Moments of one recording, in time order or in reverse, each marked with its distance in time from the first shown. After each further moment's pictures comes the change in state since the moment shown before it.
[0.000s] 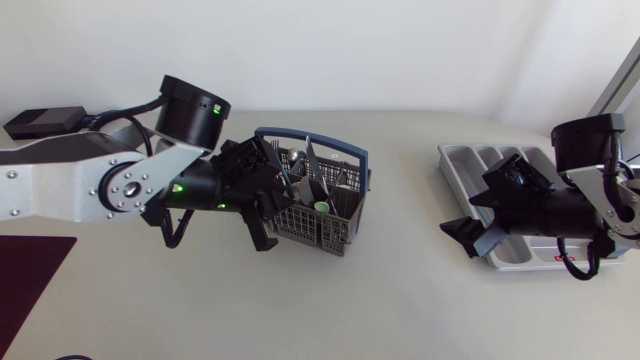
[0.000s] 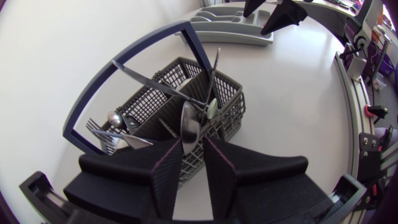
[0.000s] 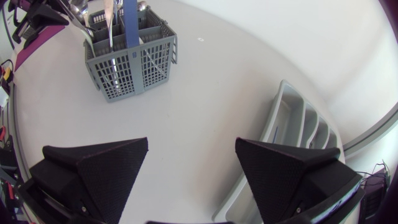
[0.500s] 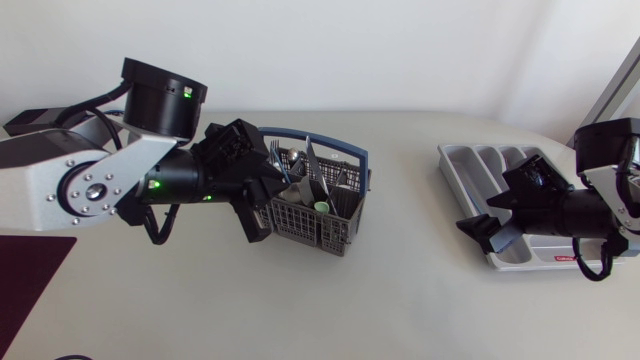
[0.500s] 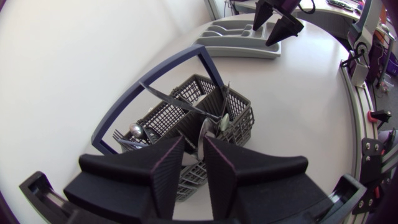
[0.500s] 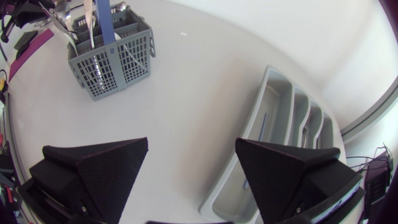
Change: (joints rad) left arm 0.008 -0.098 -0.021 0.036 -0.027 0.001; right arm -0.127 0.025 0.000 0.010 -0.048 -0.027
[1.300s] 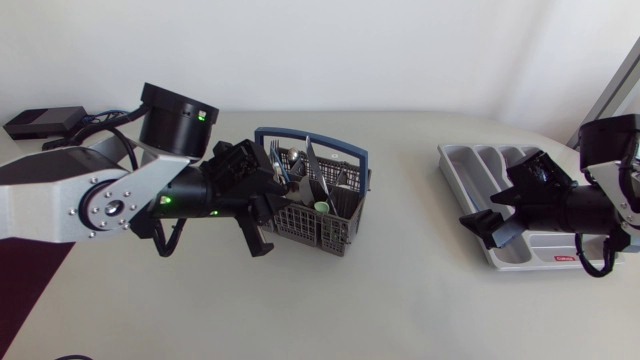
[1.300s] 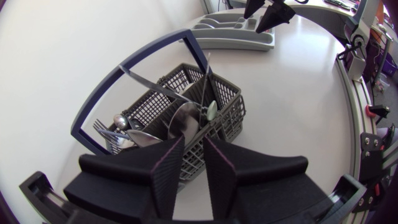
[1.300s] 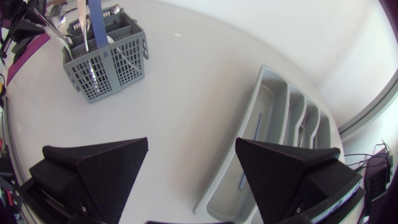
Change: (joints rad) left arm -0.008 0.027 -0.050 0.035 0.015 -0.008; right arm -0.022 0.015 0.016 0.007 -0.001 0.004
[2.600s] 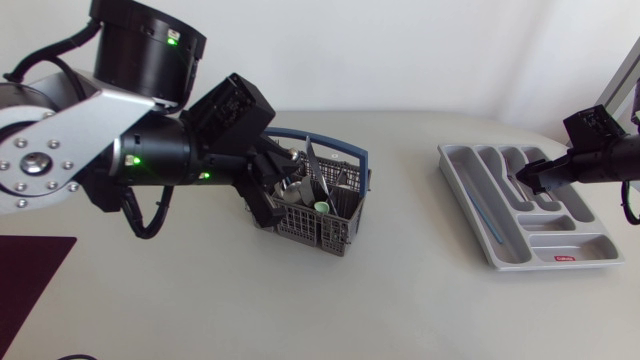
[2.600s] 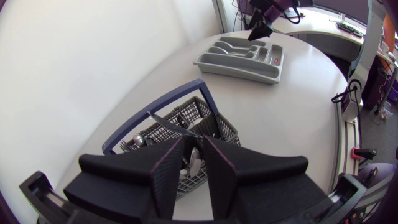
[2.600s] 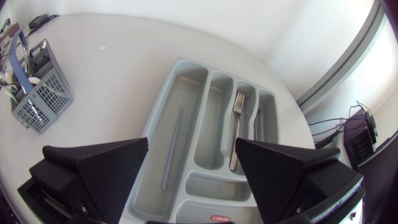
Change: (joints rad) left arm -0.103 -0.108 0.177 -0.201 -0.120 -0.184; right arm -0.239 0.221 0.321 -0.058 0.073 0.019
